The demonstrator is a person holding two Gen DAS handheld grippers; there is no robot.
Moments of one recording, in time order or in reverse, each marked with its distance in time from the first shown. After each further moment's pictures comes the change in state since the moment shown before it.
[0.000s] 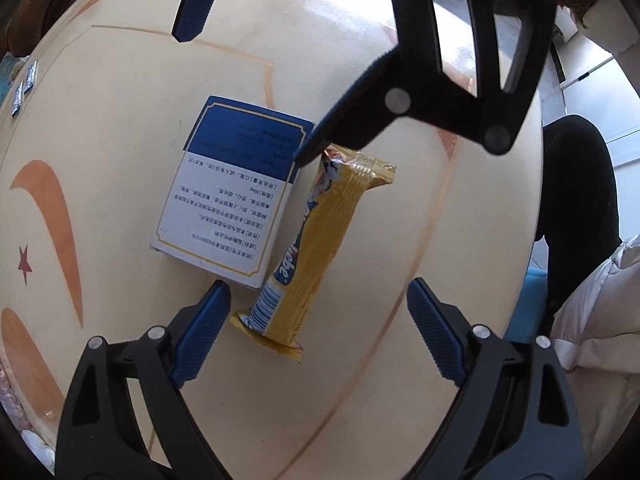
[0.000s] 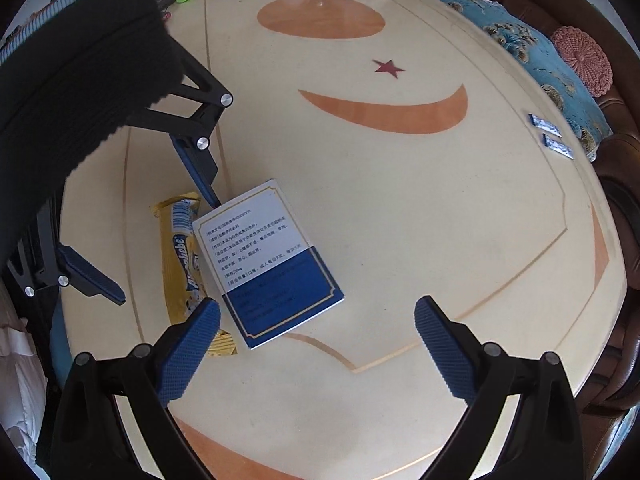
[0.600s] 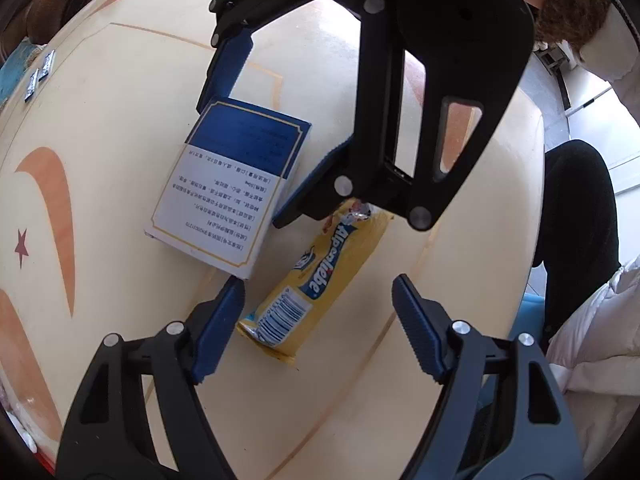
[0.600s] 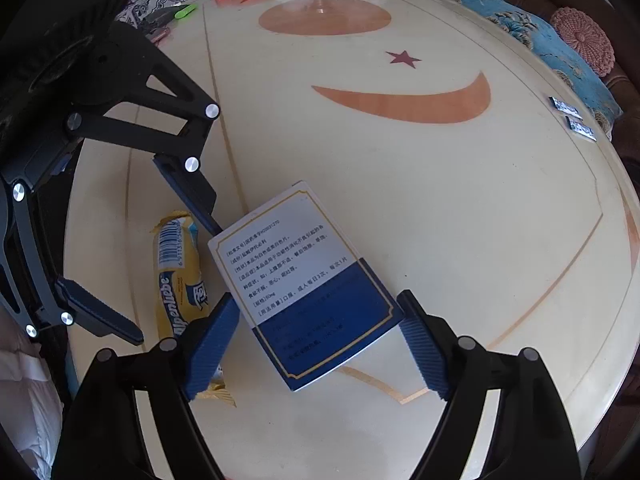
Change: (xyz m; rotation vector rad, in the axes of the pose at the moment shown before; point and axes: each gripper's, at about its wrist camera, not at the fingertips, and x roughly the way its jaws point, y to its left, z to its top) left arm -0.007 0.006 0.002 -0.067 -0.087 0.024; right arm 0.021 0.014 -0.002 0.097 -0.067 0.066
